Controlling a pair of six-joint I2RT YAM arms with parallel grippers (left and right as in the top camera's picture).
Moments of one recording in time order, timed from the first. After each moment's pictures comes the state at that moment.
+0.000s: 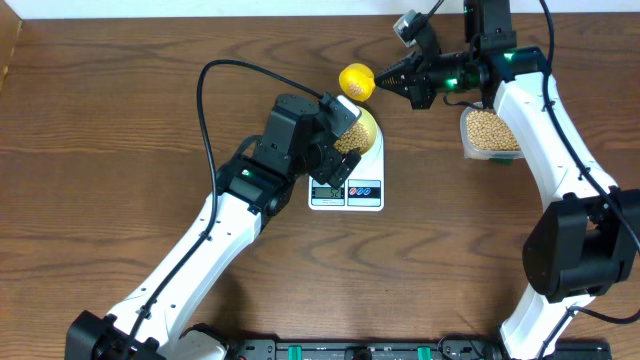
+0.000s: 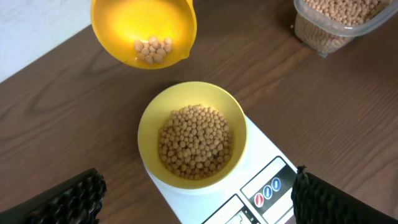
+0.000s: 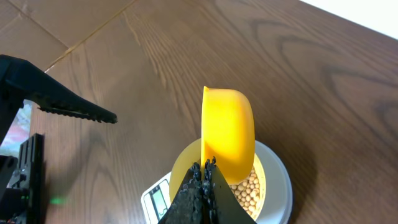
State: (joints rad) left arm -0.50 1.42 1.08 -0.36 0.12 0.23; right arm 0.17 1.94 1.71 -0.68 -0.93 -0.38
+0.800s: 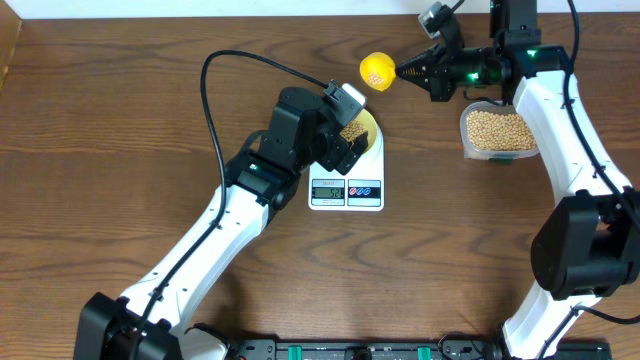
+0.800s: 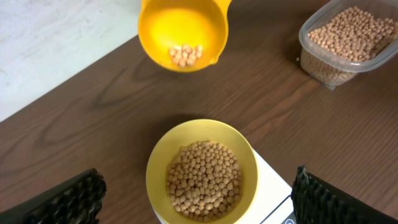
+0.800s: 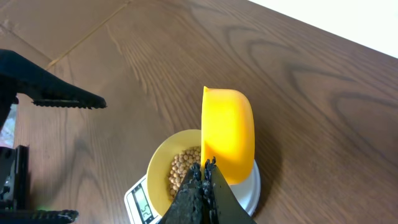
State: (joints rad) left arm -0.50 1.48 1.08 -0.21 0.12 0.23; right arm 0.09 1.94 1.71 -0.67 -0.94 -0.37
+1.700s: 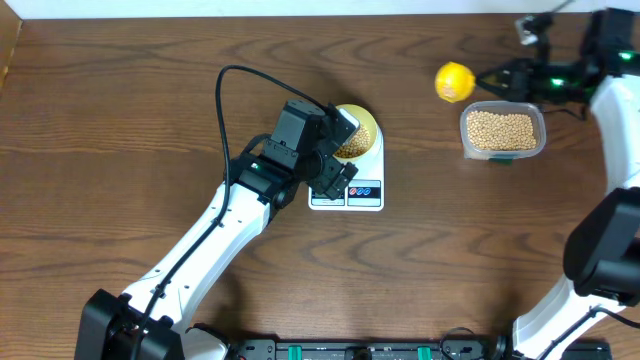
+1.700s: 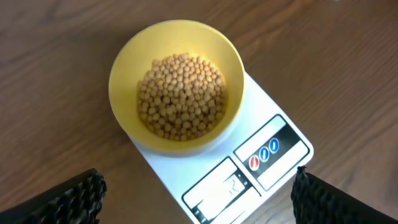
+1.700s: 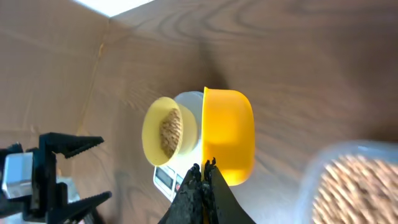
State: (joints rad) left arm -0.50 1.48 1.08 -0.48 0.12 0.23; right arm -0.25 1.94 1.71 -0.97 -0.98 -0.16
